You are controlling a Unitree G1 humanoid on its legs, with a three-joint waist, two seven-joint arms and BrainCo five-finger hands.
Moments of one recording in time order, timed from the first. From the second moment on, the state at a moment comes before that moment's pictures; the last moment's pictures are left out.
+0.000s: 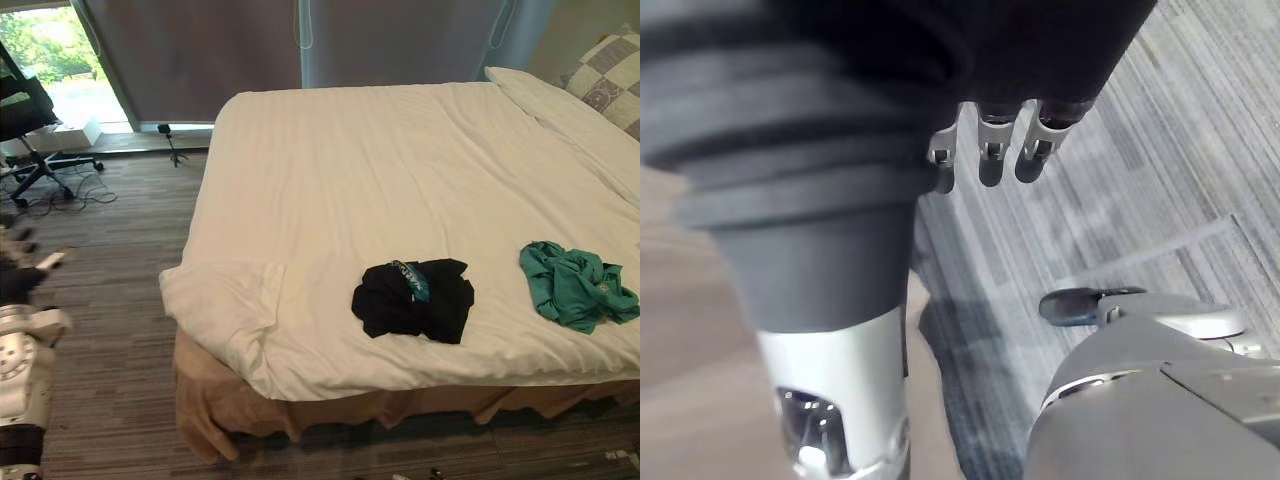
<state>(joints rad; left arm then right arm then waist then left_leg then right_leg) -0.20 0.57 0.10 0.40 -0.27 -0.17 0.07 0.15 -0.15 -0.22 1.02 0.13 0.01 -0.01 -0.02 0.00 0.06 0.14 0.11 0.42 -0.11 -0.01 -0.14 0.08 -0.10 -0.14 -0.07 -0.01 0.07</state>
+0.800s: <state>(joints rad) -0.57 0.61 -0.22 0.78 0.33 -0.01 0.04 0.04 -0.20 -0.07 0.87 0.19 0.01 -0.04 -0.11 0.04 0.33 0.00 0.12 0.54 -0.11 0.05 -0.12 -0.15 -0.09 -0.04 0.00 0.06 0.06</state>
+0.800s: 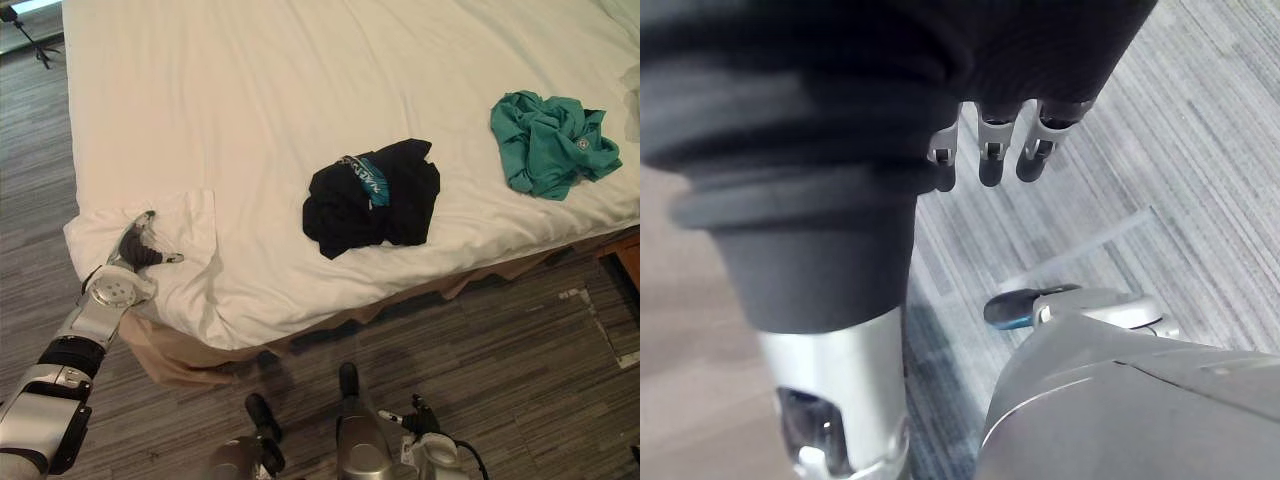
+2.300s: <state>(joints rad) 0.11 0.15 0.16 0.97 0.19 0.07 0.10 0.07 -0.38 -0.92 0.84 0.47 -0.01 -0.42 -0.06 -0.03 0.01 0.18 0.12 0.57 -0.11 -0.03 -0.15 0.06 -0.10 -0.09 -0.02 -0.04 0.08</state>
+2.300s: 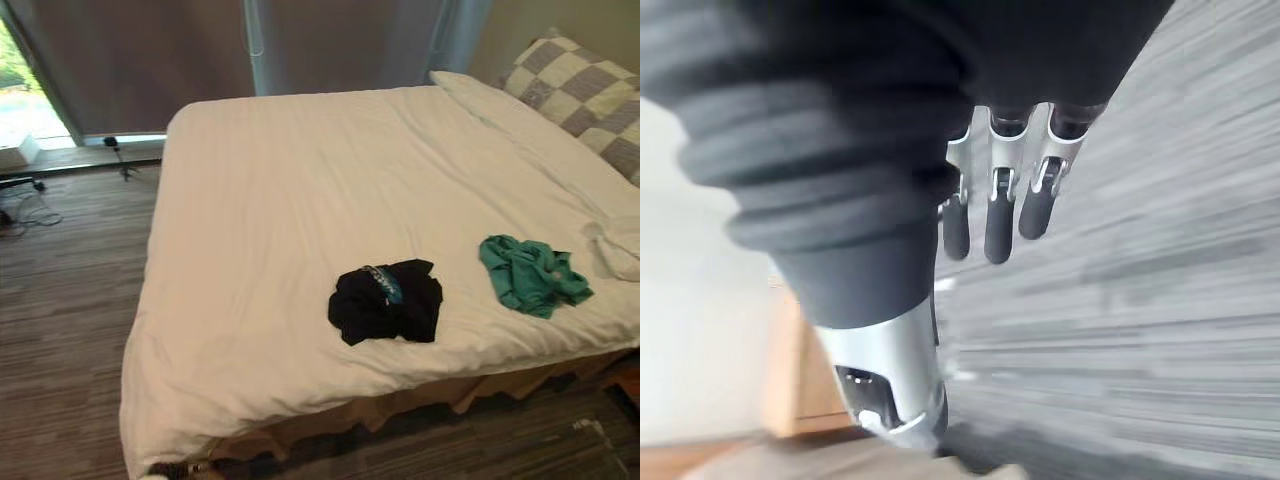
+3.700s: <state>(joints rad) -0.10 0.20 -0.15 0.99 0.03 0.05 0.17 -0.70 -0.16 0.67 0.26 0.47 0.01 0.23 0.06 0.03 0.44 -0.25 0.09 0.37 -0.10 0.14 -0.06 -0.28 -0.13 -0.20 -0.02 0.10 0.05</state>
